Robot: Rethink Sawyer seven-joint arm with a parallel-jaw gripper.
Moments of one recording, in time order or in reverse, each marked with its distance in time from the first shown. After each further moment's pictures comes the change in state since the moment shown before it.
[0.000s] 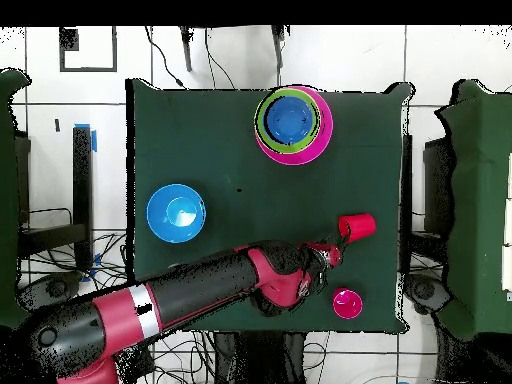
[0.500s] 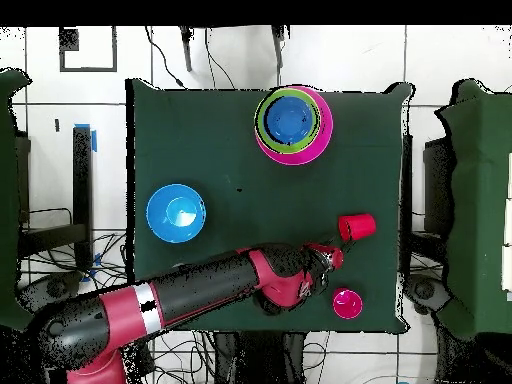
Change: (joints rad) arm 0.000 0.084 -0.042 -0.001 0.101 0.000 0.000
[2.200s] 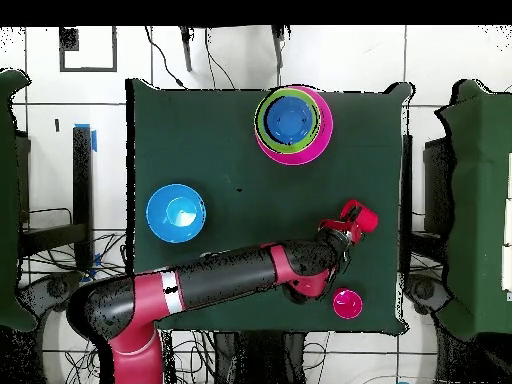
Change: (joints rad) arm -0.141 0.261 -0.285 -0.011 0.361 -0.366 0.000
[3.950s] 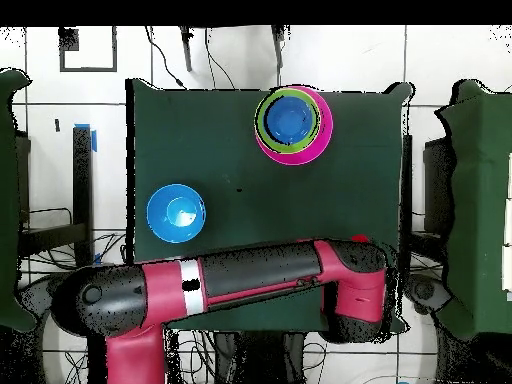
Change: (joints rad) arm -0.133 -0.367 0.050 -0.002 -0.859 -0.273 0.000
